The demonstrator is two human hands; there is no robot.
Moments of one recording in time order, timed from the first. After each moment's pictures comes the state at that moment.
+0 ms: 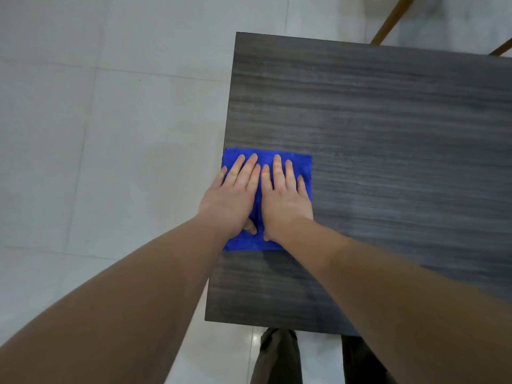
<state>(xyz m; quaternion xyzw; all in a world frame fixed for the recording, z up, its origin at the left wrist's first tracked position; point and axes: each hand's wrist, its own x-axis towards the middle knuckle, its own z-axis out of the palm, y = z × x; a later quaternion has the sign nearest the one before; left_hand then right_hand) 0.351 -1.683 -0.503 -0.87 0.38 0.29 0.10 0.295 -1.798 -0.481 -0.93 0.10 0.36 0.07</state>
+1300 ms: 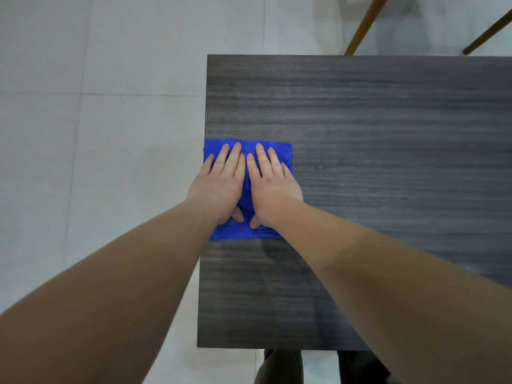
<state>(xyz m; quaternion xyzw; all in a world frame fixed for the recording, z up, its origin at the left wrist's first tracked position) 0.405 -1.727 -0.501 -0.86 0.40 0.28 0.17 0.340 -1.838 -0.495 -0.94 0.10 0.32 0.08</state>
